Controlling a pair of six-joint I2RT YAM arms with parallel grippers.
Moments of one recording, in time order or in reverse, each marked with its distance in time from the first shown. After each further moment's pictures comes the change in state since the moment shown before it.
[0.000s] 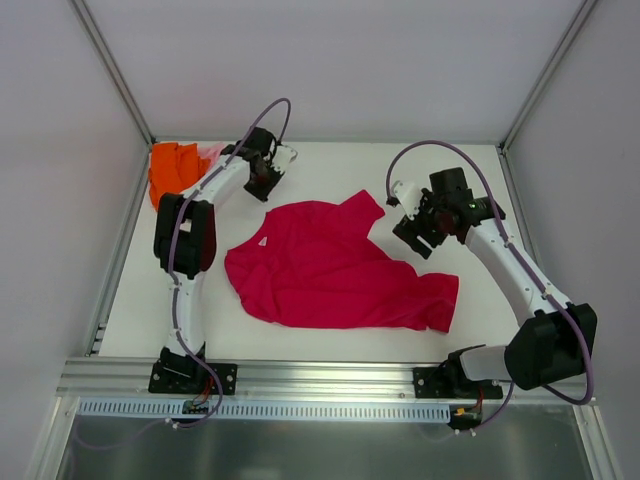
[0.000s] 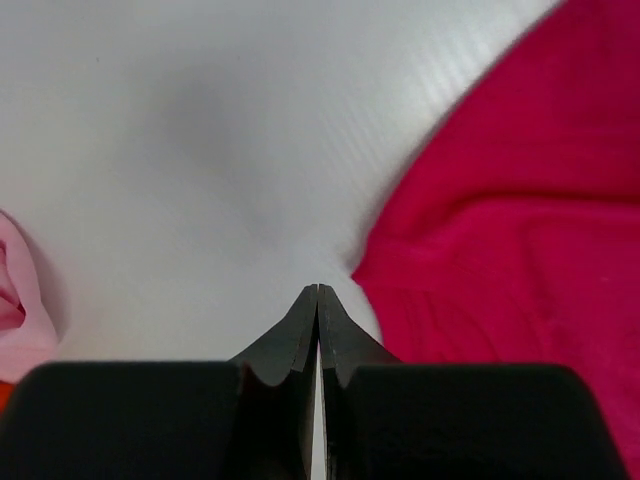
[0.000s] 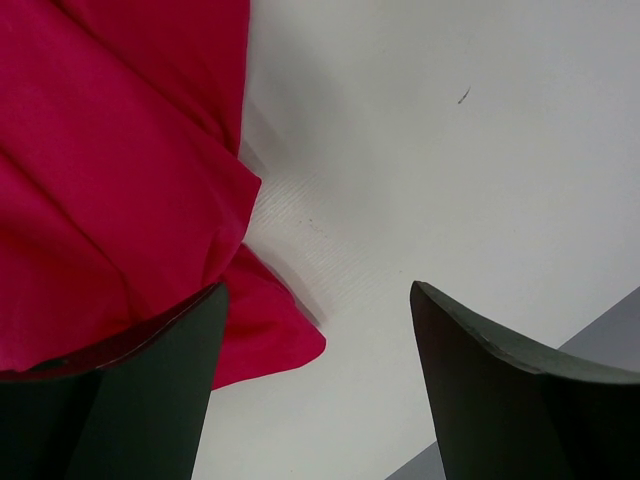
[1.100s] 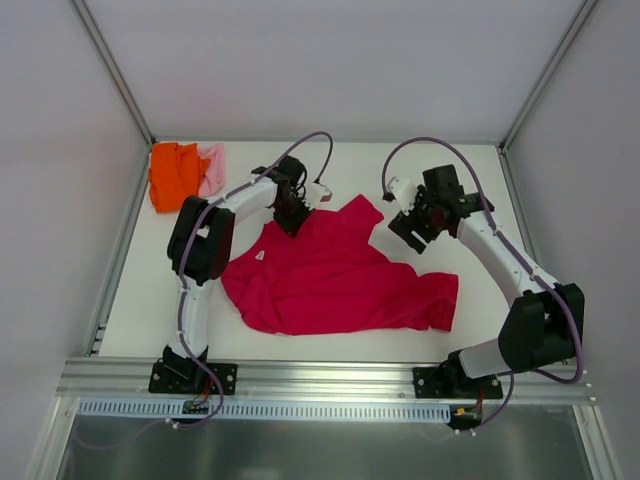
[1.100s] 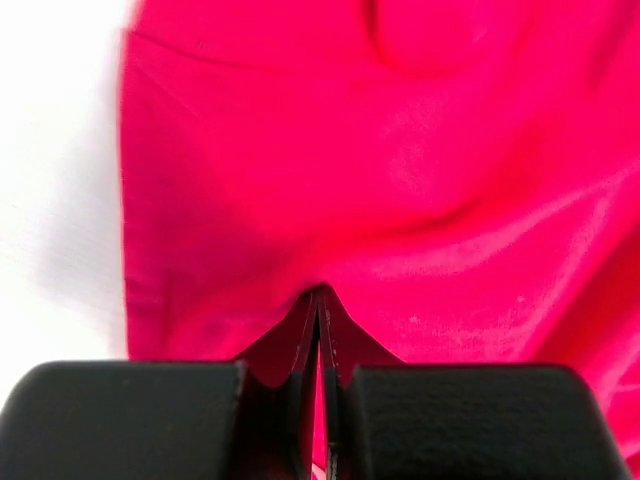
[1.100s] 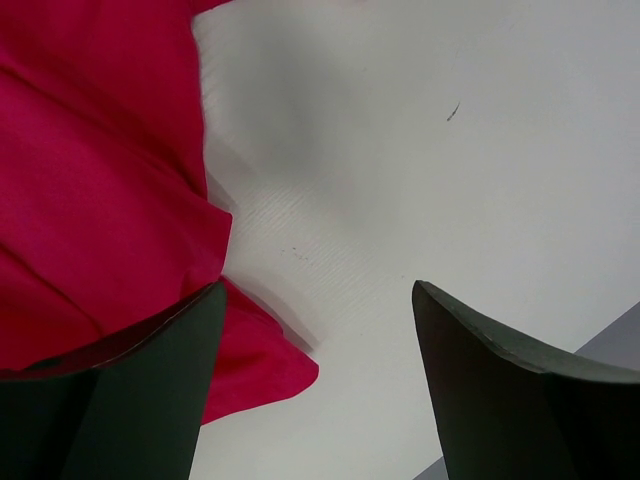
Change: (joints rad) left arm -0.171 -0.053 -0.206 -0.013 0.227 0.116; right arm 0.000 0.090 0.000 0.091 0.022 0.027
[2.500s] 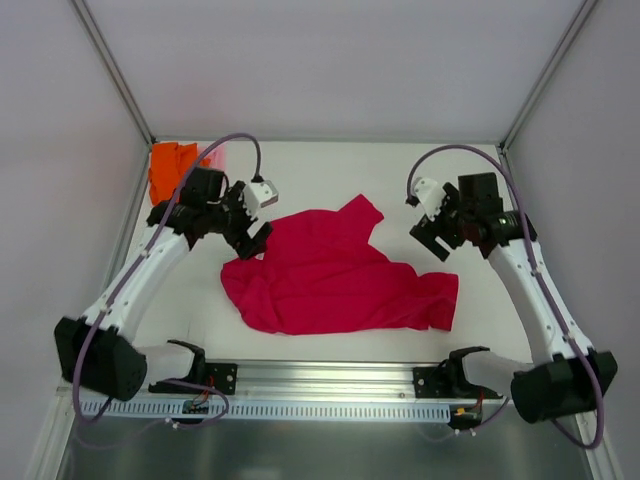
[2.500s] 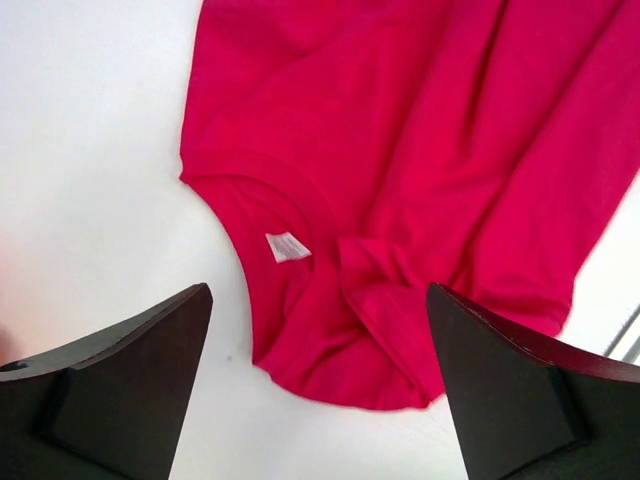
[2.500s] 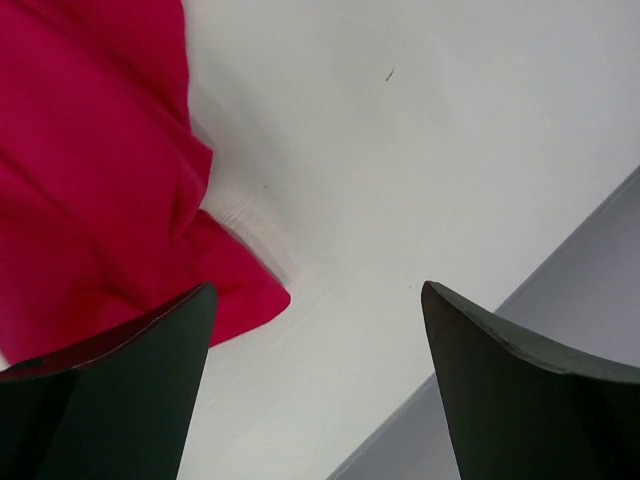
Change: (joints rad) left arm 0.164 -0.931 -0.494 -0.031 0.193 0.101; right arm -0.082 -0.322 -0.011 -0.163 -0.040 -0.108
